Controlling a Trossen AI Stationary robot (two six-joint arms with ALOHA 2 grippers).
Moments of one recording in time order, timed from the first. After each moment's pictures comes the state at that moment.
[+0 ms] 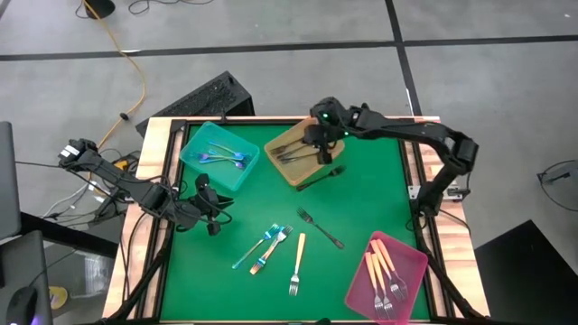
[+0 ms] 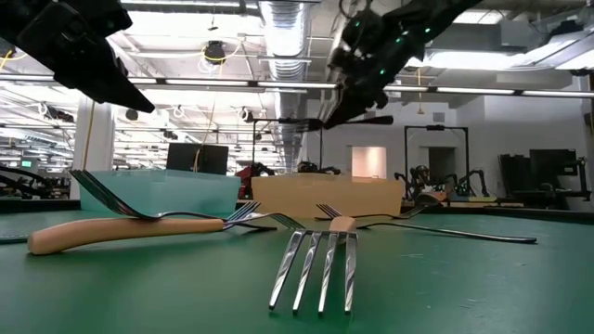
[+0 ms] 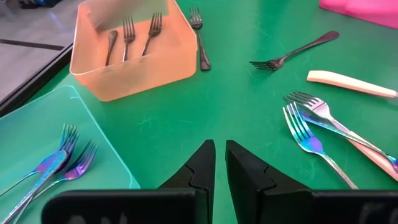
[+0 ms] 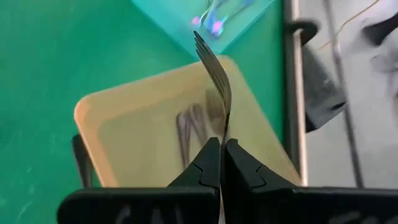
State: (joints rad) left arm -0.46 0.81 0.46 -0.40 -0.70 -0.46; right arm -0.48 1.63 1.28 -0.38 -0.19 -0.66
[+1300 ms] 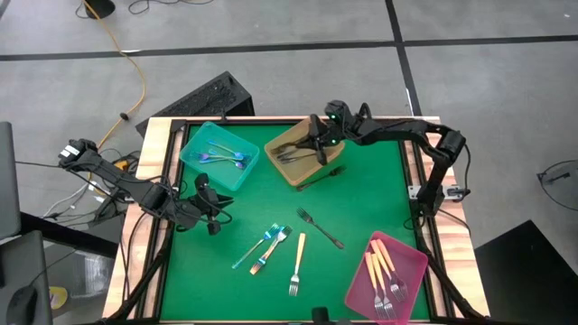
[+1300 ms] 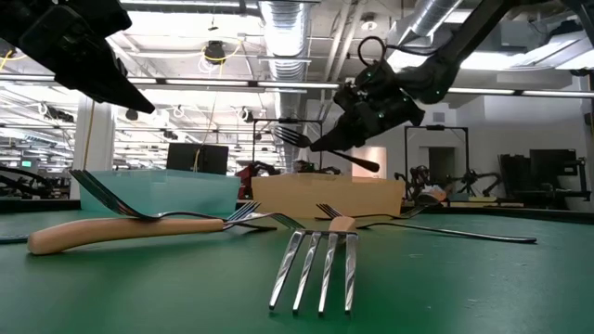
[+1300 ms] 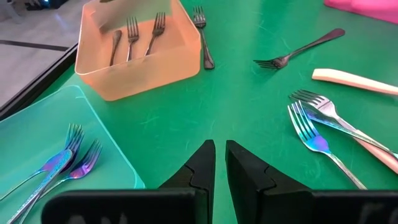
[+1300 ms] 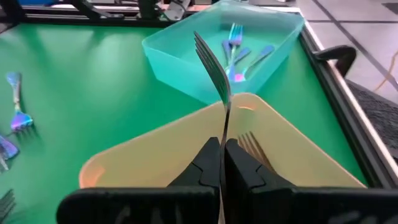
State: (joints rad) left arm -0.46 0.81 0.46 -0.41 -0.71 -0.45; right arm -0.63 1.79 1.02 0.27 -0.66 -0.34
